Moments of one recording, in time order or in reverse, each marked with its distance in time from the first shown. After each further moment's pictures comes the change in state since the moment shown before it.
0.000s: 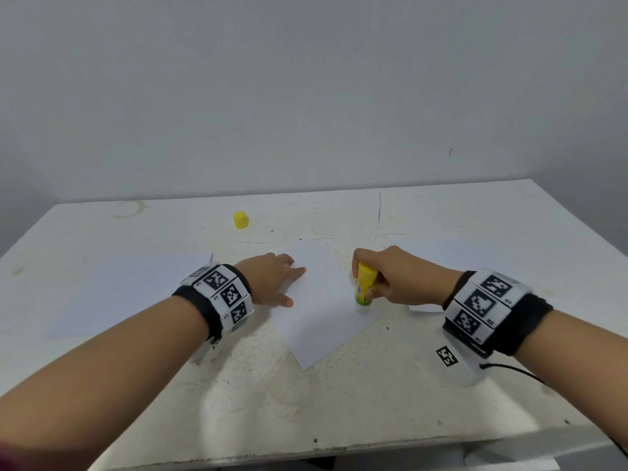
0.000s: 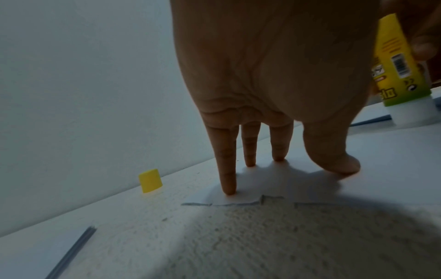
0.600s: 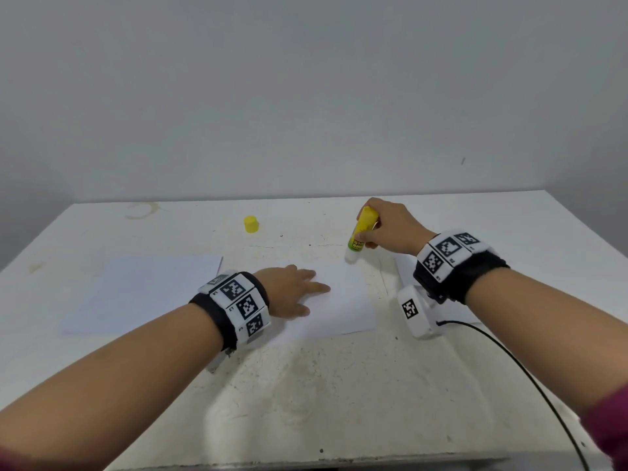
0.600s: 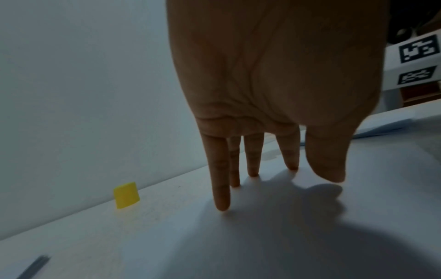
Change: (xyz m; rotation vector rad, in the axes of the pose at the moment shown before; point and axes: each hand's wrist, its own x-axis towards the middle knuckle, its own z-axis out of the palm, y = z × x) left_hand -0.003 0.014 -0.002 -0.038 -0.004 0.084; right_hand 0.065 0.003 -0.037 0.291 0.383 0.165
